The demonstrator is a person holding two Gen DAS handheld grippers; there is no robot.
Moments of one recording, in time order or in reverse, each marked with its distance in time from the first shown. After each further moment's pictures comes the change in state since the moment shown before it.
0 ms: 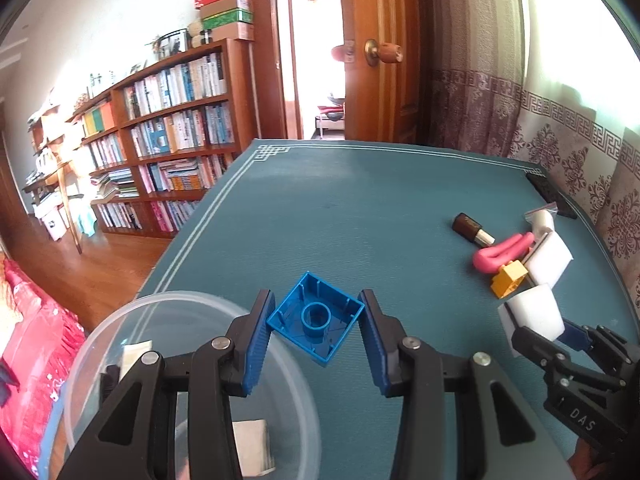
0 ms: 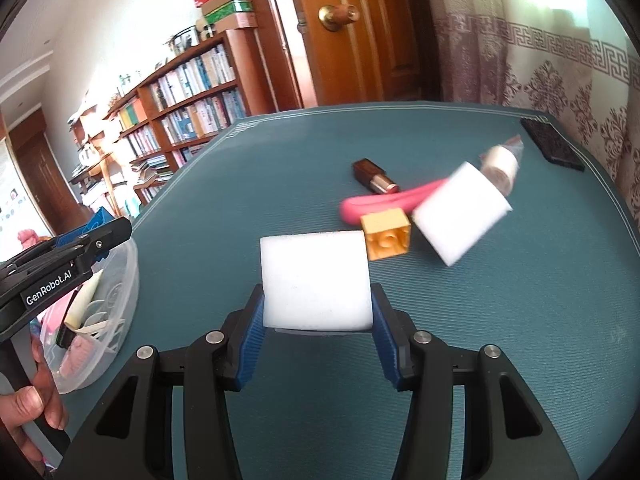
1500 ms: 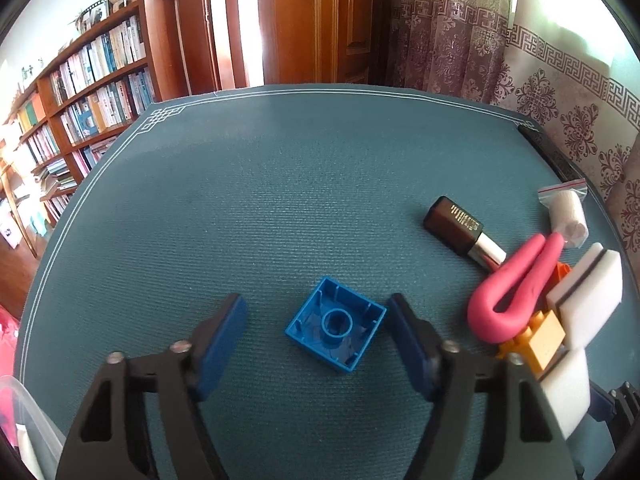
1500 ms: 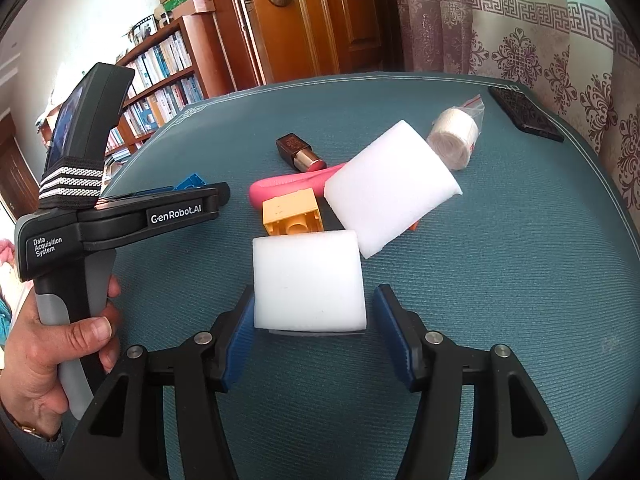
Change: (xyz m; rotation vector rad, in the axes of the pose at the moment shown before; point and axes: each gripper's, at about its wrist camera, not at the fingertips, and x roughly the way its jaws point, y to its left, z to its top) left arm 0.134 -0.089 0.034 0.097 0.183 -0.147; right arm 0.032 -0.060 0.004 0.068 0.078 -0.108
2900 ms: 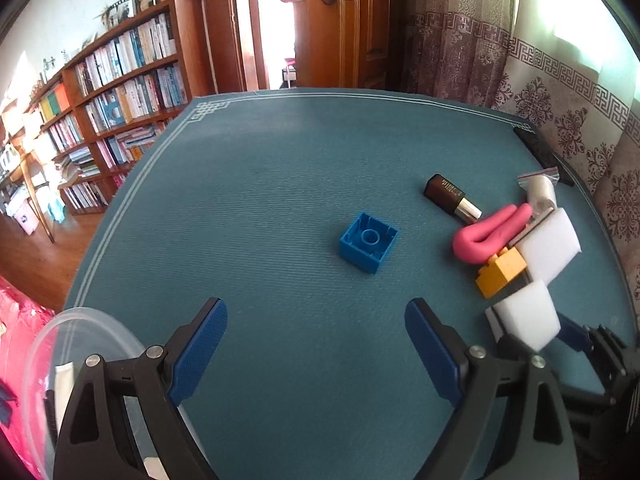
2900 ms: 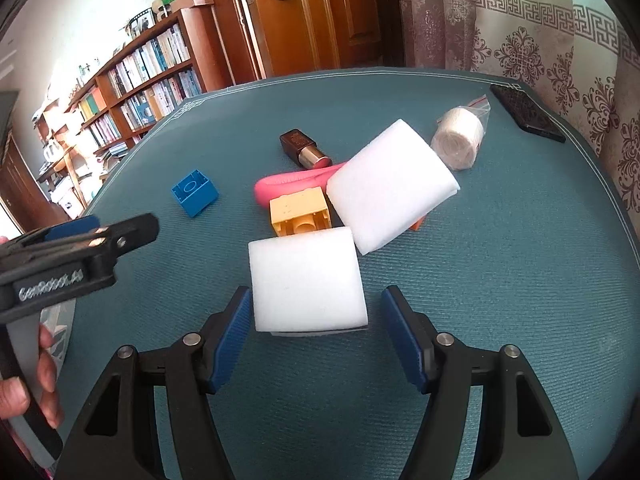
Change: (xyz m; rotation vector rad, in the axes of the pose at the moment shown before) left arm -0.060 0.020 -0.028 -0.040 0.021 0.037; right arm 0.001 0.007 0.003 -0.009 0.027 -0.016
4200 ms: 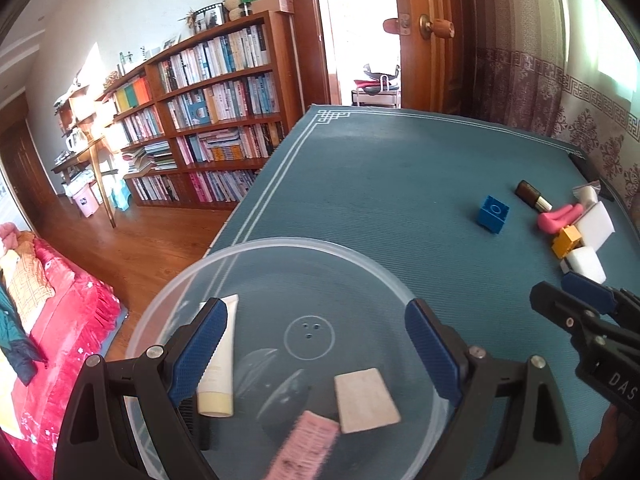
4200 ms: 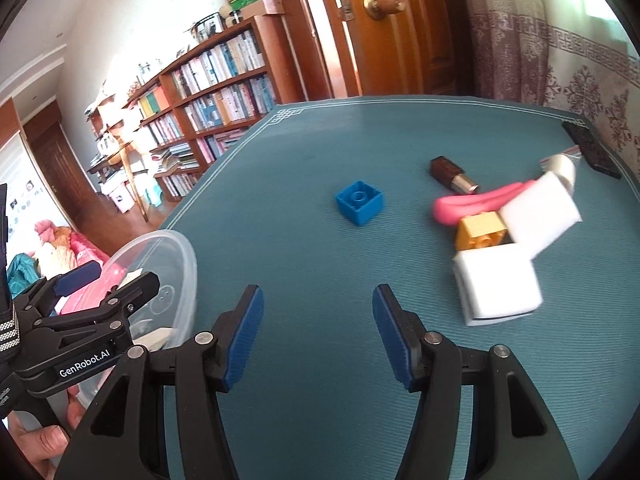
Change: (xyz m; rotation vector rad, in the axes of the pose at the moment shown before) left arm -0.076 0.097 -0.064 -0.085 -0.094 0.214; right arm -0.034 0.099 -0.004 -0.069 -0.059 0.177
